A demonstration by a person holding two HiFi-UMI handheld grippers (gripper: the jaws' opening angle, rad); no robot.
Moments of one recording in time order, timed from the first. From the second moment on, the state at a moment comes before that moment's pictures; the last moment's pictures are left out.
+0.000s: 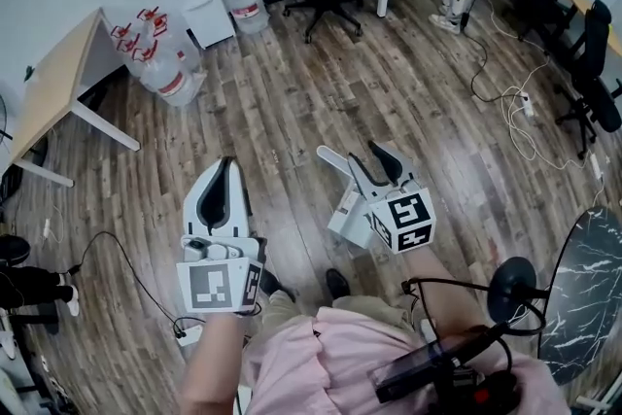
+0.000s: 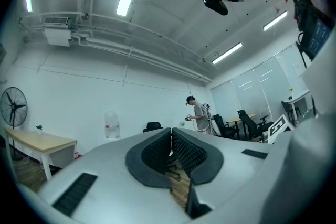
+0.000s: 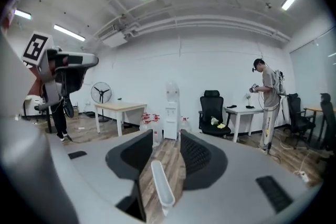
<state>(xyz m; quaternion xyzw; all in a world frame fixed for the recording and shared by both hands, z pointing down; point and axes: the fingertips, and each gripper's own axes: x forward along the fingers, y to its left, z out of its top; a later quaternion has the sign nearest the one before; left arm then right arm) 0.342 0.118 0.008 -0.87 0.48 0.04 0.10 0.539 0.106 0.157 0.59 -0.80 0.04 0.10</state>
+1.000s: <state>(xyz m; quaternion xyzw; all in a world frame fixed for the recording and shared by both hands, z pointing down) 0.341 0.110 -0.057 -0.84 0.51 0.06 0.17 0.481 0.102 0.020 0.57 -0.82 -0.07 0.01</state>
